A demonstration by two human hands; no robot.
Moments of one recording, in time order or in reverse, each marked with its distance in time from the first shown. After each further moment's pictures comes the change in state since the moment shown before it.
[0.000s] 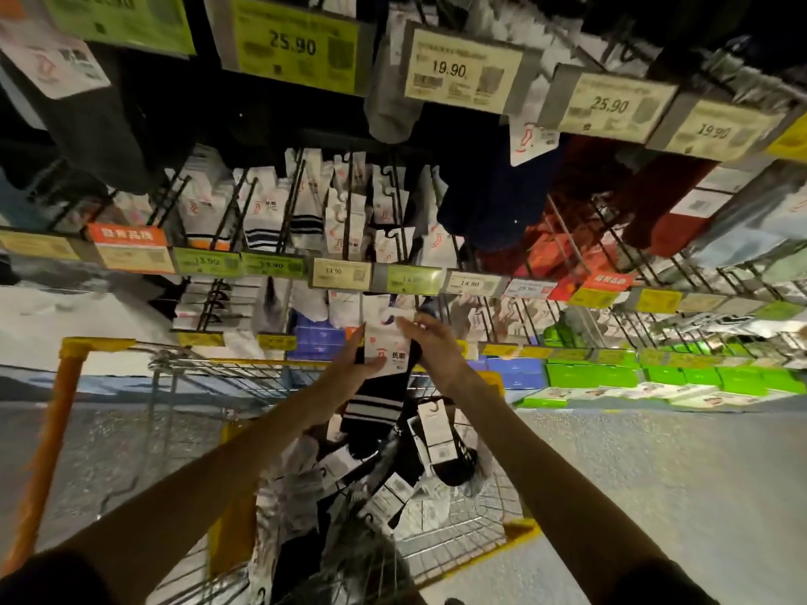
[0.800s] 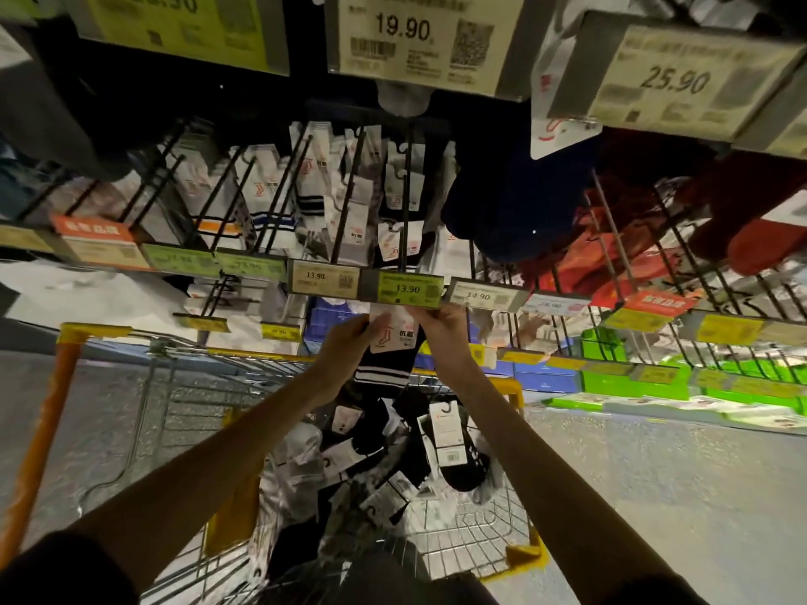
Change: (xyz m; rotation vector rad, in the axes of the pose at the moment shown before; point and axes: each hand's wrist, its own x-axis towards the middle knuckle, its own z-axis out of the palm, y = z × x) left_hand 0.047 0.024 0.013 0.112 0.236 -0.015; right_hand 0.066 -0.003 -0.022 -0.098 -0.074 -0.322
